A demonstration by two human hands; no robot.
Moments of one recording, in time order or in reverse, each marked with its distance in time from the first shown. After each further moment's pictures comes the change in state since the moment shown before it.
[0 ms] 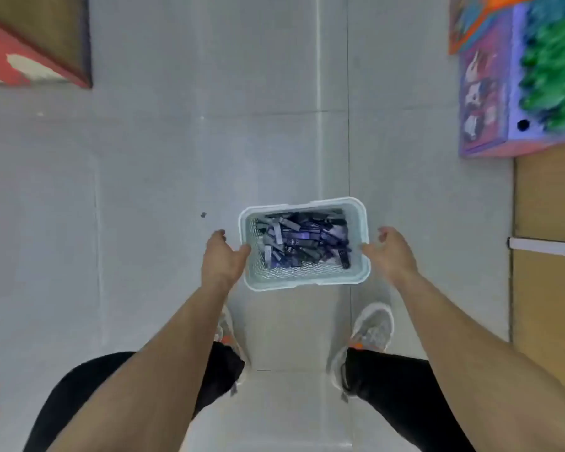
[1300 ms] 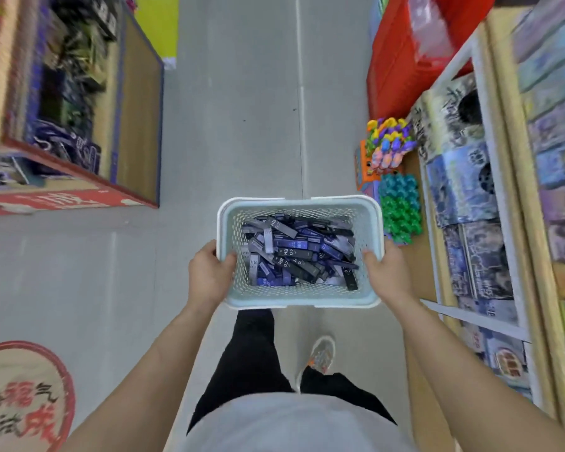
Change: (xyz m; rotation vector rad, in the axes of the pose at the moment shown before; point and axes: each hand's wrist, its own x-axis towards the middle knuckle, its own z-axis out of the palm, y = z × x) left_hand -0.350 0.339 -0.321 -0.187 0.199 0.290; right_hand -0.343 -0.247 -0.411 0.229 0.200 -0.257
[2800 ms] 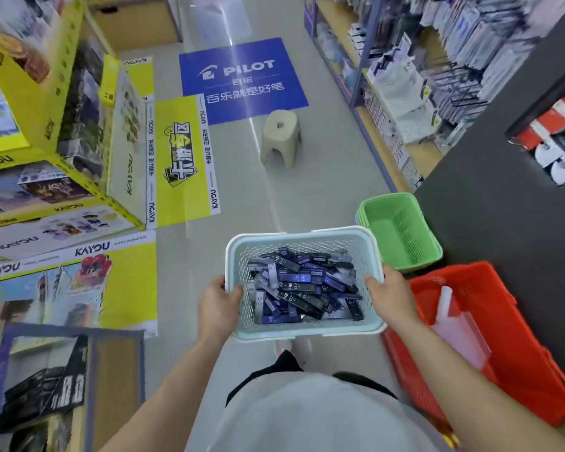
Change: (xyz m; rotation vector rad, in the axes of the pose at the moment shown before) left_hand 0.844 0.683 -0.047 -0.026 -0.079 0.169; right_hand 0.786 -0.671 -0.129 0.047 0.224 -0.028
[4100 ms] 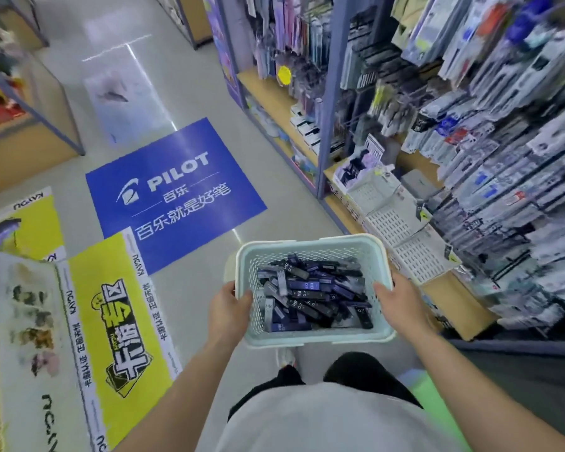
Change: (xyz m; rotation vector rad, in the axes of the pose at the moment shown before) left_hand 0.751 0.596 0.210 0.213 -0.226 0.162; right_hand 0.806 -0.337 -0.124 0.148 0.140 0.237
